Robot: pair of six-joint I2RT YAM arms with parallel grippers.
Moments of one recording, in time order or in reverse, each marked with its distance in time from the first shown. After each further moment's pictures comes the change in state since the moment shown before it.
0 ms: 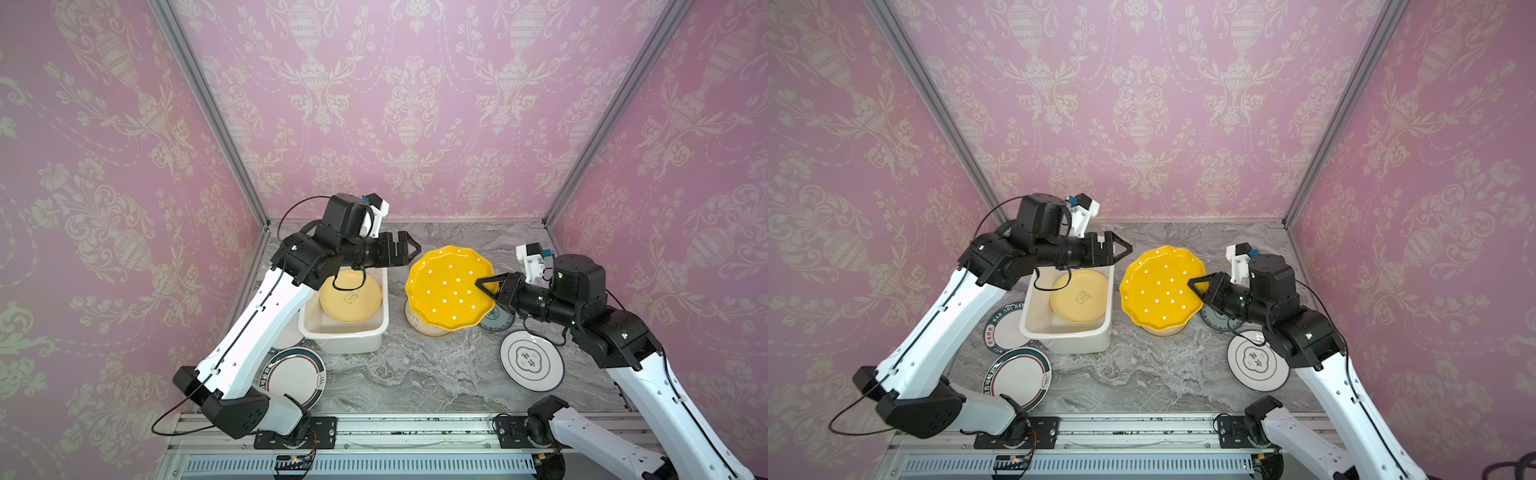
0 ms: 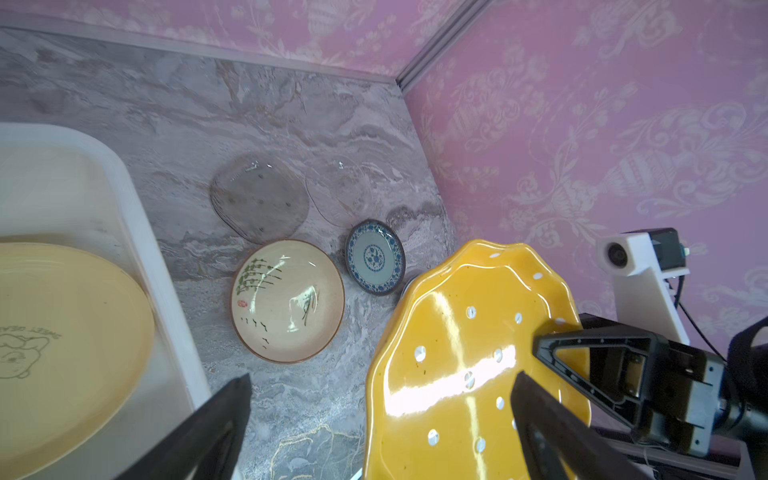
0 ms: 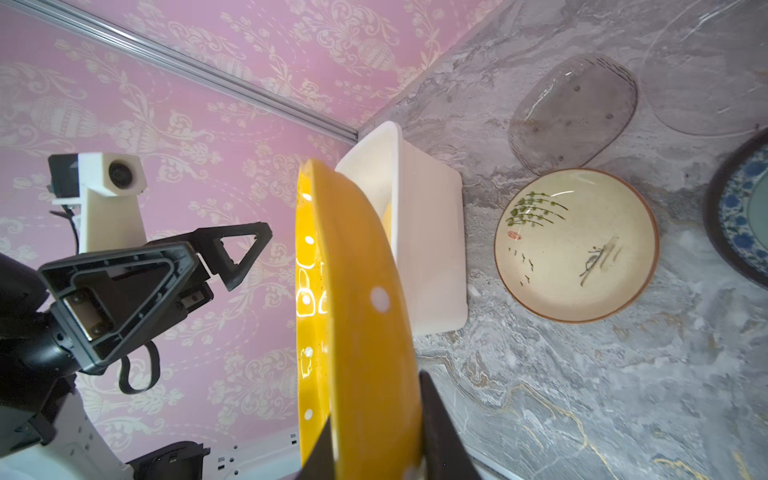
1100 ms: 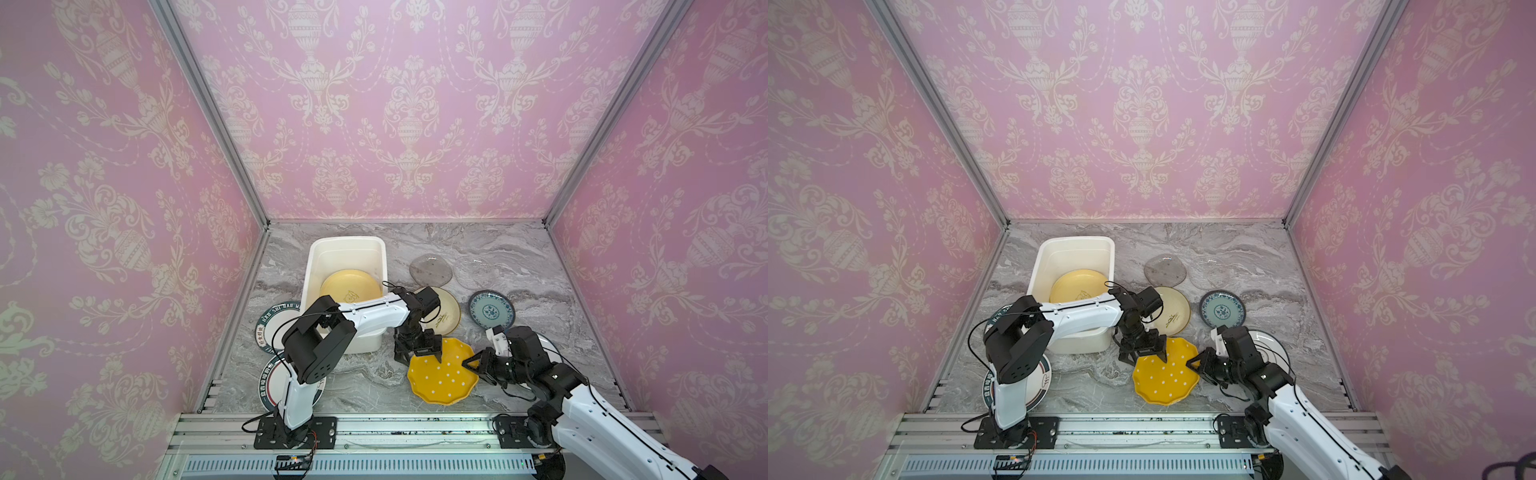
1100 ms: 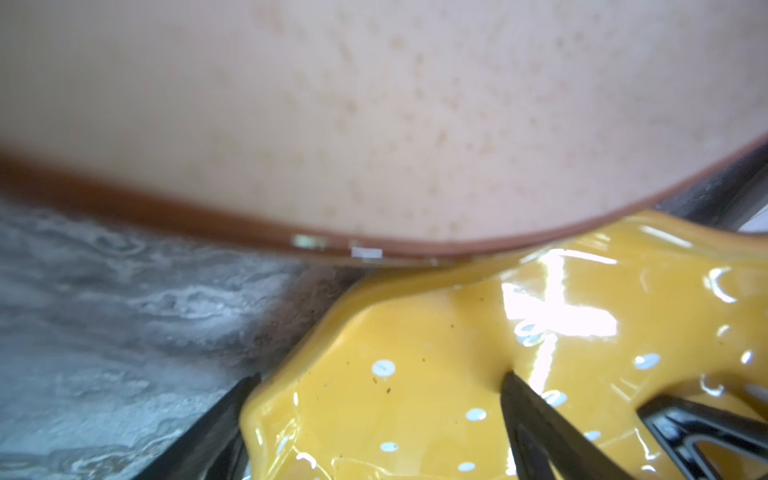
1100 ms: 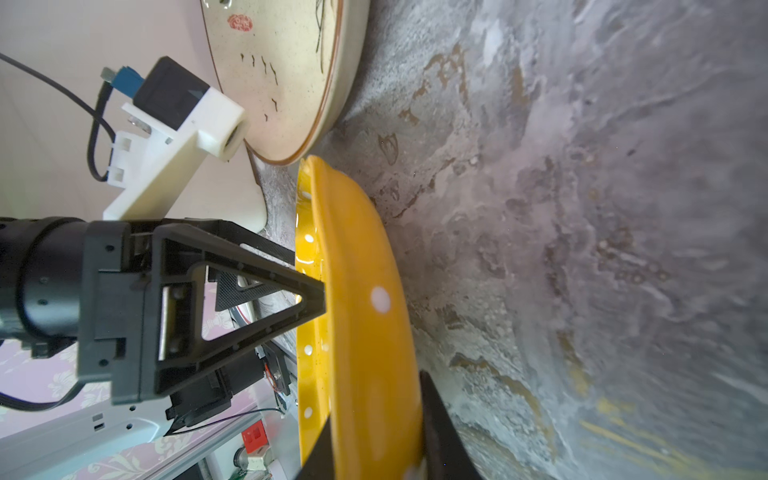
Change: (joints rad) left arm -0.332 0.556 -0.498 0.157 0.185 -0.279; right arm 0.019 -0.278 -0.951 0.267 -0.121 0.040
